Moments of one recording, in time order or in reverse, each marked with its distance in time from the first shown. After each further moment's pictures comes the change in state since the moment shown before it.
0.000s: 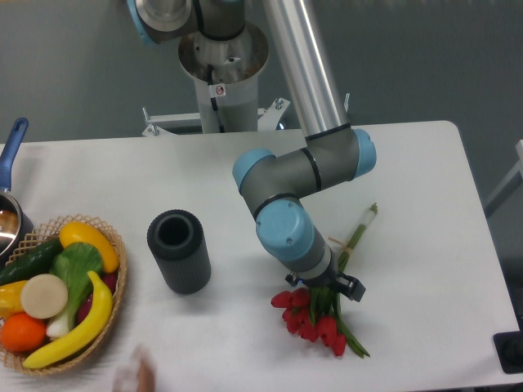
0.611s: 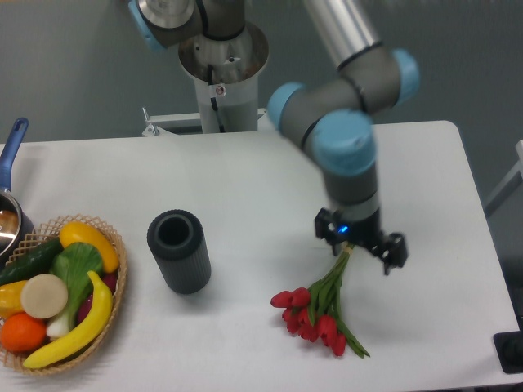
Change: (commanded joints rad) arm 0.236 0.229 0.029 -0.090 -0.397 0.087
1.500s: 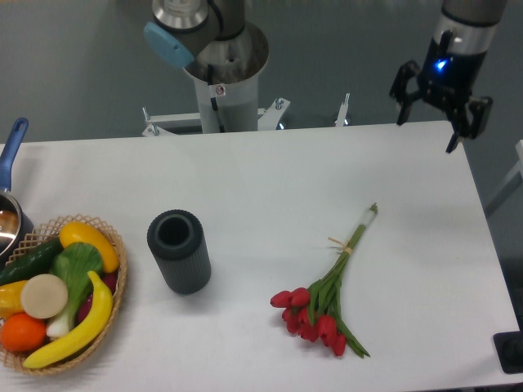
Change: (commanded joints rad) arm 0.344 0.198 0.009 -0.459 -0.146 0.741
